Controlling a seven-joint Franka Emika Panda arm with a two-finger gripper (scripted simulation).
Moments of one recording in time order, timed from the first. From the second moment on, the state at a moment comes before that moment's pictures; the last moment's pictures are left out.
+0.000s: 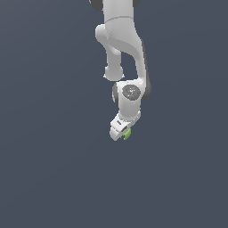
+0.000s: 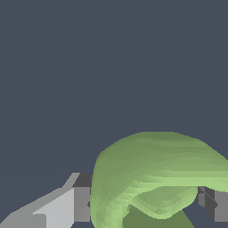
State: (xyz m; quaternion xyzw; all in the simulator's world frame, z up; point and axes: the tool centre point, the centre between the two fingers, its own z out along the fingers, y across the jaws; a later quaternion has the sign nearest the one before) arm -0.026 0.064 0.041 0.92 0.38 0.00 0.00
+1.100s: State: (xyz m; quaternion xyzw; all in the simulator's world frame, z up) arm 0.051 0.049 0.131 0.92 0.38 0.00 0.00
